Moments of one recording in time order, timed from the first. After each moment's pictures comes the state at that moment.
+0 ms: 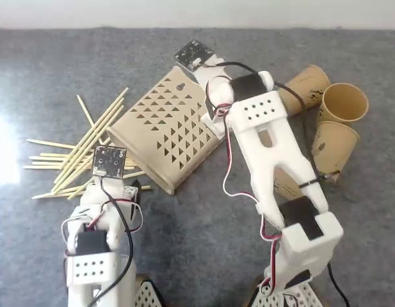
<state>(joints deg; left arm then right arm) -12.4 -81.6 90.9 50.9 -4.5 -25.4 13.5 -19.3 83.3 24.0</state>
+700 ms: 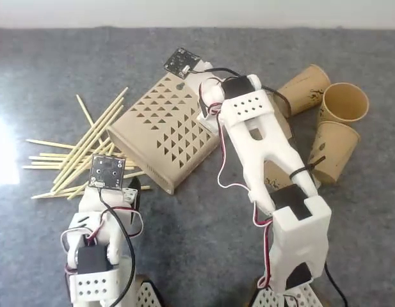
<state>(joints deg) -12.1 -100.2 94.9 58.9 -4.5 -25.0 23.6 -20.0 73.0 32.0</state>
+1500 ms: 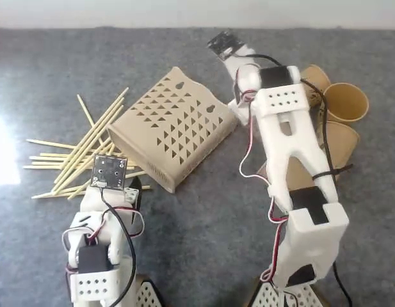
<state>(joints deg) -11.3 -100.3 94.9 58.9 -4.5 -15.7 18.1 -20.9 78.1 28.5</state>
